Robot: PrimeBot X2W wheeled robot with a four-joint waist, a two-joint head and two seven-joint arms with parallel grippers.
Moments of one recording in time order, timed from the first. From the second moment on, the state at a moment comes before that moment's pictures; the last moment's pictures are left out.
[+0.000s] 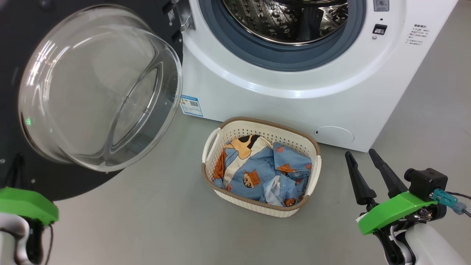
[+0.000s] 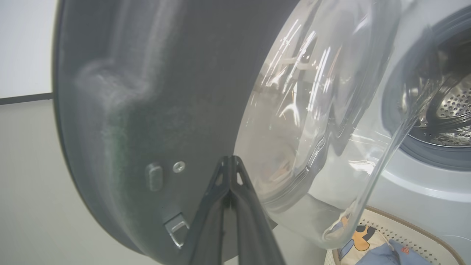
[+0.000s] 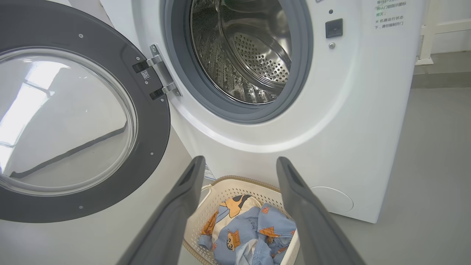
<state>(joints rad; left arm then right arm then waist) -0.44 0.40 -0.07 0.64 -0.59 0.08 -0.12 -0.26 -0.22 0.26 0.41 0.56 0.13 -0.25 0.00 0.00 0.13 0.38</state>
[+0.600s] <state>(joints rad) -0.23 0.34 -0.12 0.25 -0.60 0.13 -0.12 -0.26 -0.23 0.29 0.41 0.57 0.13 -0.25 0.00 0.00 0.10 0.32</state>
